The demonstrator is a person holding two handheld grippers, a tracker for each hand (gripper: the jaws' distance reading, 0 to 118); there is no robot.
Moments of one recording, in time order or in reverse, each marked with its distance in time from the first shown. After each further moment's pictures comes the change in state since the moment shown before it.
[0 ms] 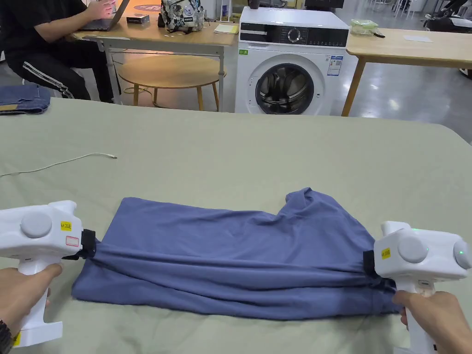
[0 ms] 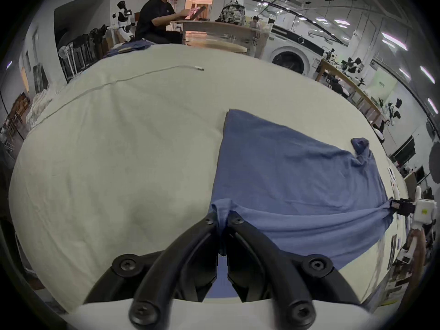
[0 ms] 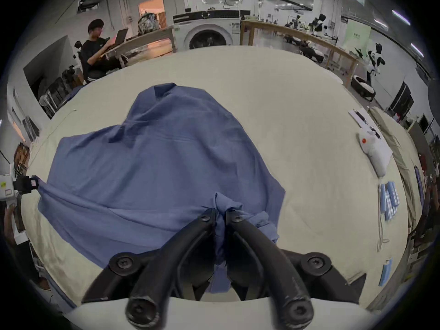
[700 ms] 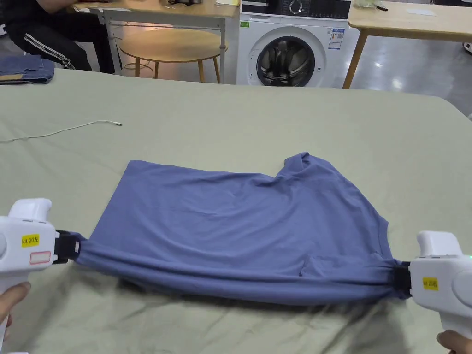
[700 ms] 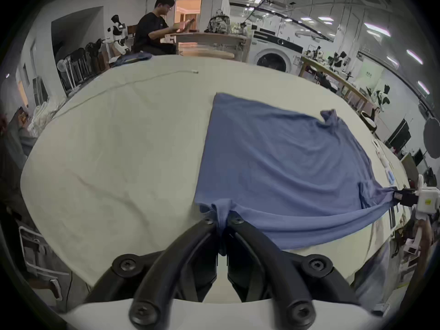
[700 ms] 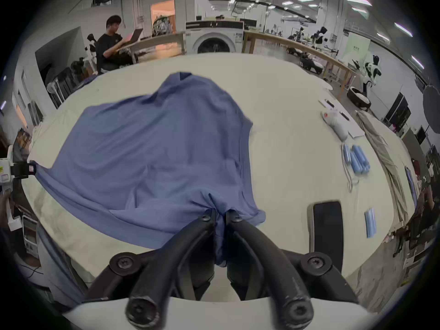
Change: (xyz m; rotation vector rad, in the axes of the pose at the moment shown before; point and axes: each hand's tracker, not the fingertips) left arm -0.004 -0.110 0.124 0.077 -0.022 -0.078; right arm 0.015 -0.132 0.137 0.082 -0.013 0.056
